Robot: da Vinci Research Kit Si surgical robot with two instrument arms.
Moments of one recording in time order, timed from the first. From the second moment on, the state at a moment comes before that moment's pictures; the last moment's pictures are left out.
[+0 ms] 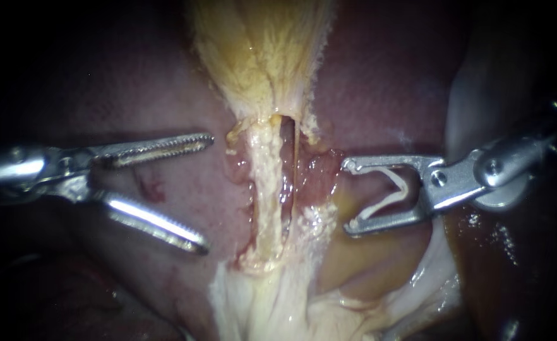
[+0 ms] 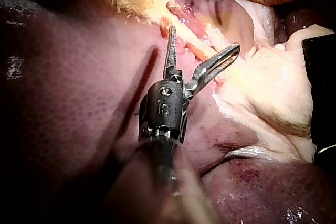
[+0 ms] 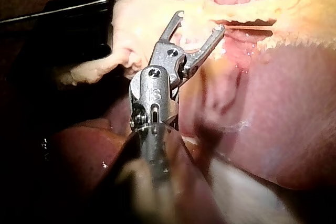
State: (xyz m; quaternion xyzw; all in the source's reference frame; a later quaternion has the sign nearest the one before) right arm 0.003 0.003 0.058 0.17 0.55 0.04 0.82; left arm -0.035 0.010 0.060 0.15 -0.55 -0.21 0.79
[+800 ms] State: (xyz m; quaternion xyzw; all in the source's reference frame) right arm 0.003 0.003 0.058 0.17 0.55 0.04 0.82; left arm -0.037 0.015 0.066 0.14 -0.53 -0.29 0.78
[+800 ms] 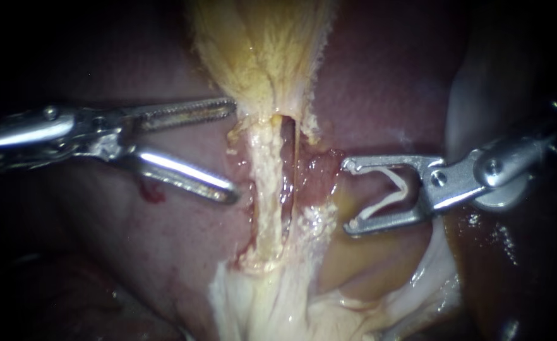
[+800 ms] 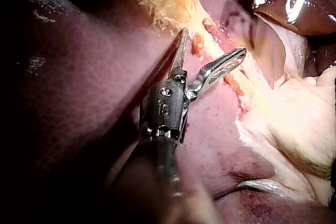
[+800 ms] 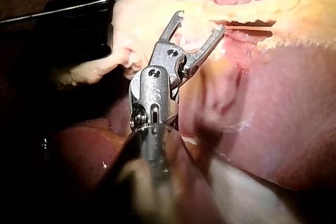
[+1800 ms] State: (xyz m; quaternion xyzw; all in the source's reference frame) right arm 0.004 0.002 0.058 0.17 0.55 0.04 0.82; left arm -0.035 0.016 0.067 0.17 -0.46 -0.36 0.79
